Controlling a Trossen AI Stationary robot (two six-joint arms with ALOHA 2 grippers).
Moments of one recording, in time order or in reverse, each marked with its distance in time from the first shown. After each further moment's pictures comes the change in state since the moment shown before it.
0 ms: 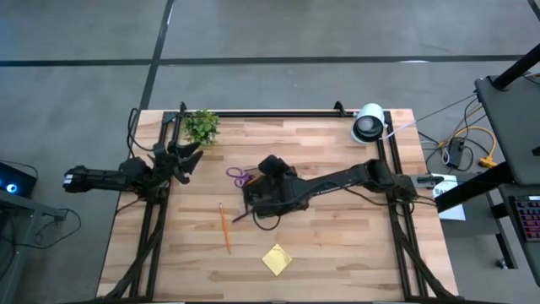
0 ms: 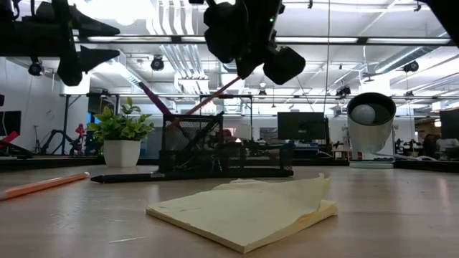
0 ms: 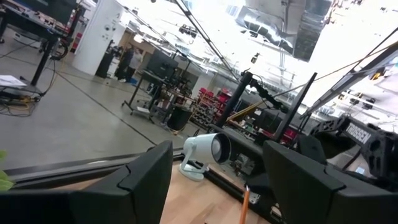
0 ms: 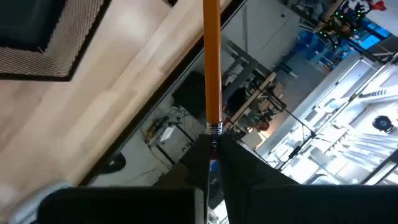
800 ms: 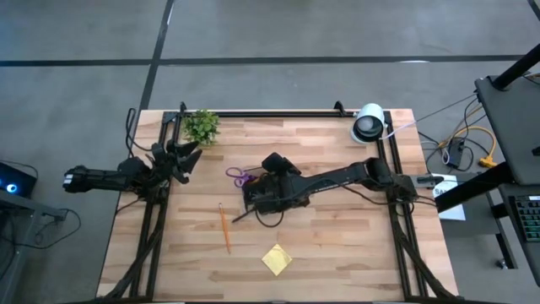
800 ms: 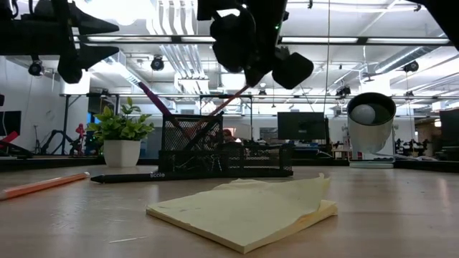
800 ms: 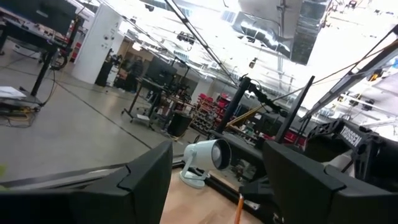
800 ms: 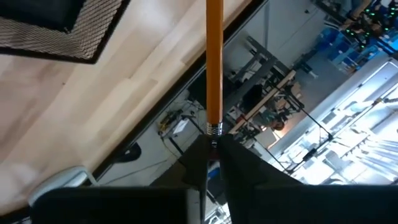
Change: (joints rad) left arm 0.000 0.001 -0.002 0.037 0.000 0.046; right arm -0.029 0.001 -0.028 -0.073 -0.053 0.035
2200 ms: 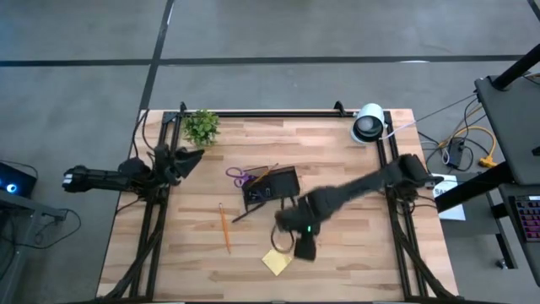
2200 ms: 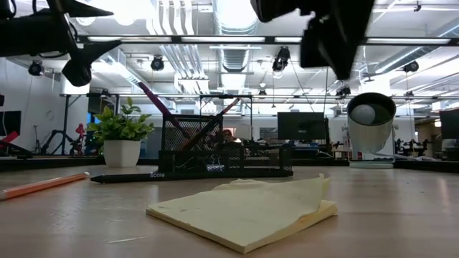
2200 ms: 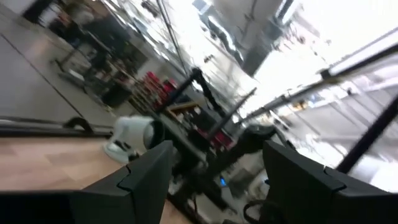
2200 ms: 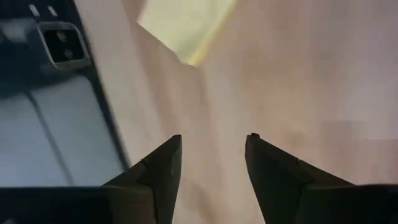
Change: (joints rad) left arm 0.000 0.013 -0.021 0.054 0.187 -0.363; right arm 0.157 -0.296 -0.385 0.478 -1.380 1.119
